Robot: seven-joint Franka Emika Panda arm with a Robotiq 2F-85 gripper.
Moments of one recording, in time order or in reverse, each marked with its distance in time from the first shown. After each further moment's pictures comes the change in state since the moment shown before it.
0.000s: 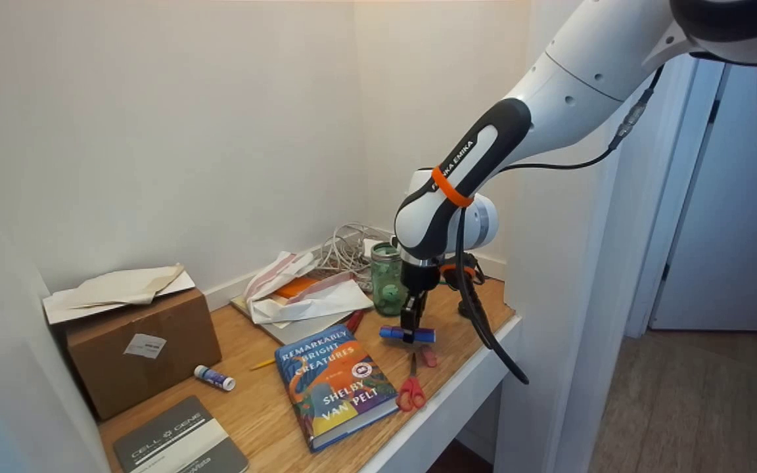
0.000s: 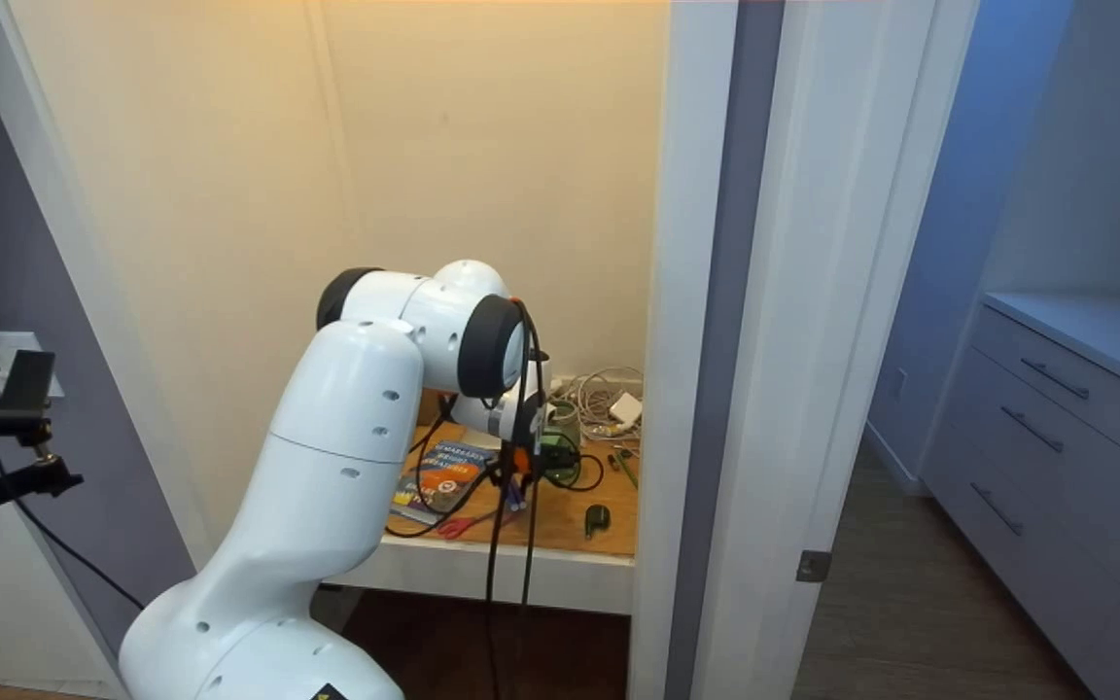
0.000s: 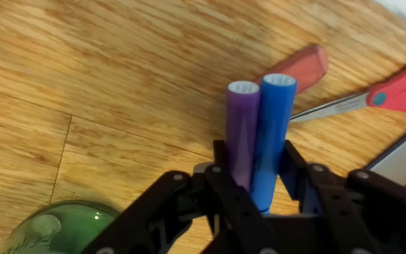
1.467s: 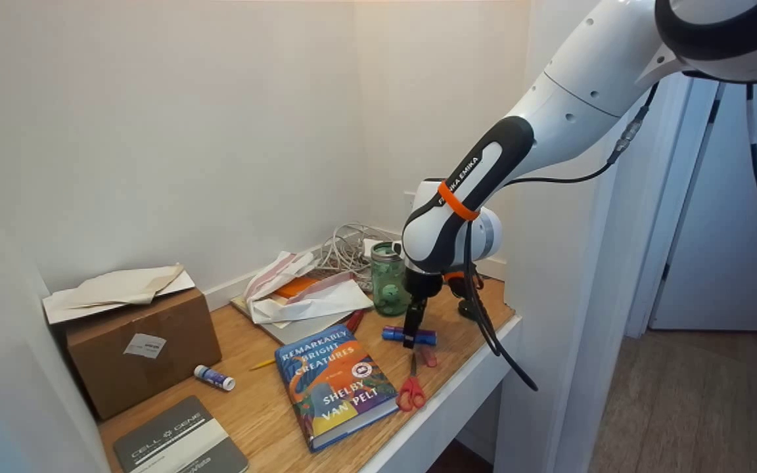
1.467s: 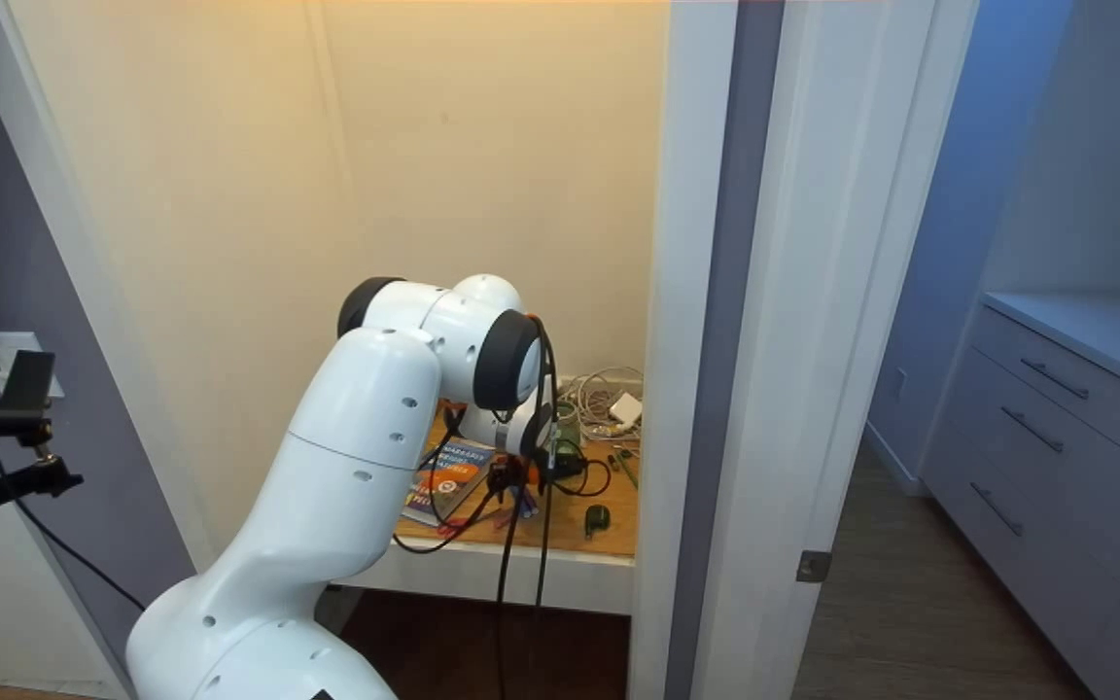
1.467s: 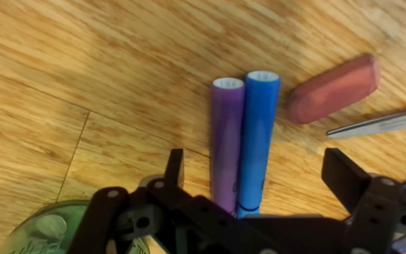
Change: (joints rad) arm -0.054 0.052 0.036 0.006 -0.059 0.080 -0.066
